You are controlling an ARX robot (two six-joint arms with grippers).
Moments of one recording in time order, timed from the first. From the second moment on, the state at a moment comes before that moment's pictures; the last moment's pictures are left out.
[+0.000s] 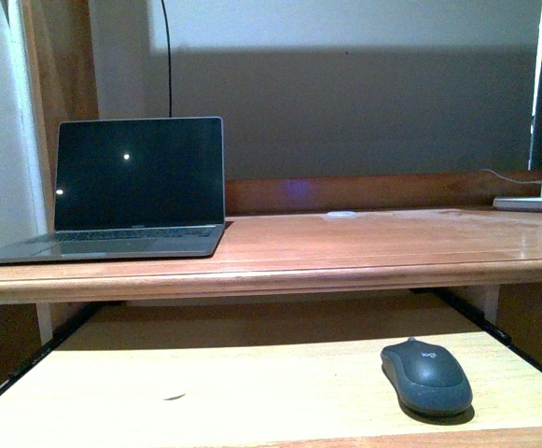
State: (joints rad) left arm -0.01 0.01 0.01 0.00 0.00 -0.01; right arm 0.00 0.00 0.02 0.00 0.00 0.00
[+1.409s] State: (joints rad) left arm -0.01 0.00 0.01 0.00 0.00 -0.01; right arm 0.70 1.39 0.61 0.67 0.47 -0.11
